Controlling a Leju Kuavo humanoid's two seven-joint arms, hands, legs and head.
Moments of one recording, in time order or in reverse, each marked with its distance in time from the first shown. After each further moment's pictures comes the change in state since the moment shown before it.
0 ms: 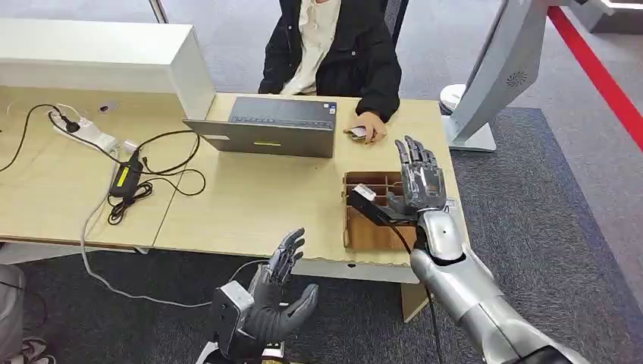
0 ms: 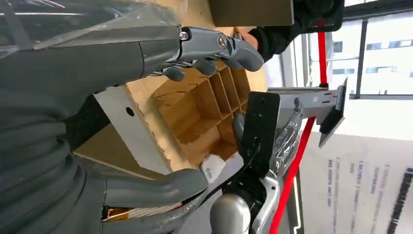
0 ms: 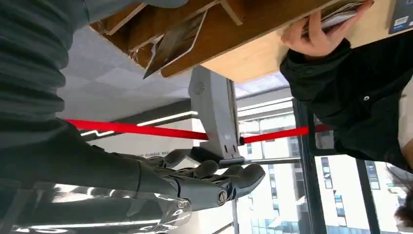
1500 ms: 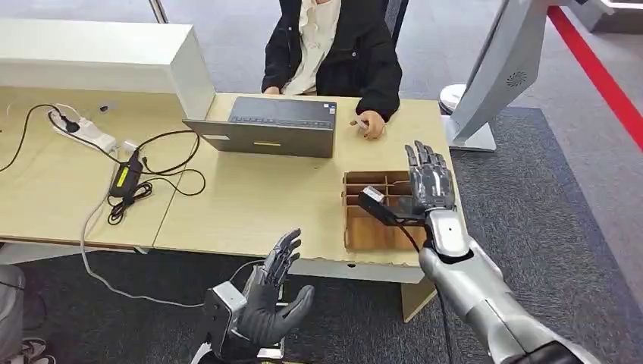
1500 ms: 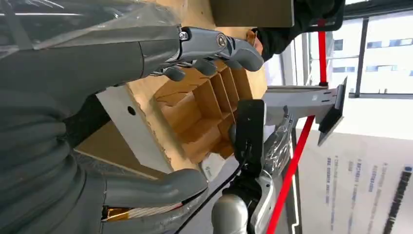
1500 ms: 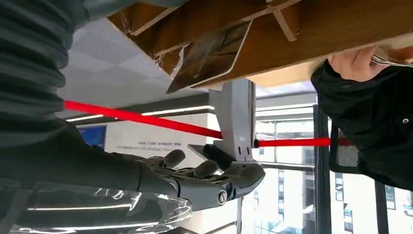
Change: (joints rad) left arm 0.003 0.028 -0.005 -0.033 0.026 -0.005 -0.001; right arm -0.024 -0.026 -0.007 0.067 0.065 0.064 0.044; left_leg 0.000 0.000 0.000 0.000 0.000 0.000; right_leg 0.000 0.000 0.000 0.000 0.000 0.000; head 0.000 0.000
